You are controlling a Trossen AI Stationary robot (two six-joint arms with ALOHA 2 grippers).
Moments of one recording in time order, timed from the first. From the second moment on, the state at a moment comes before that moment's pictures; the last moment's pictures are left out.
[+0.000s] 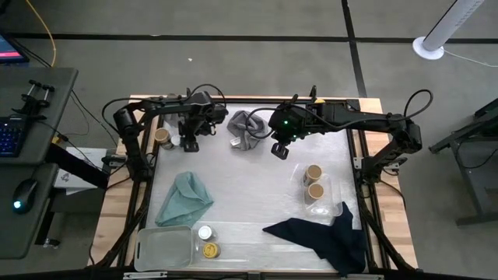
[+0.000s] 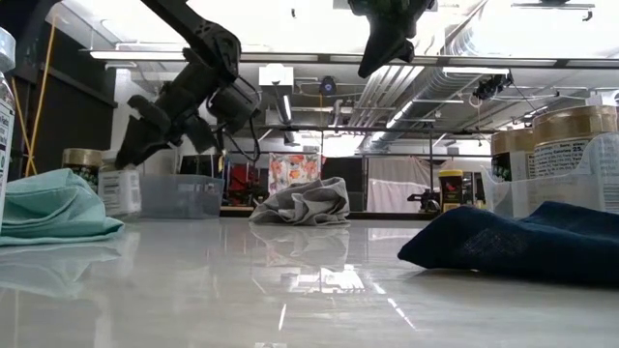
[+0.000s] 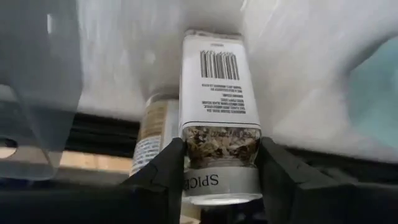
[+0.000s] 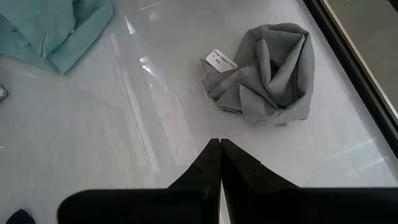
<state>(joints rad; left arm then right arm) 0.53 1.84 1.31 -1.57 -0.16 0.21 -0.14 1.56 1.53 -0.93 0.10 0.17</state>
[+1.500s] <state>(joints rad) 0.54 1.66 1.06 -1.27 -0.08 -0.54 -0.14 1.56 1.53 -0.92 0.10 0.10</state>
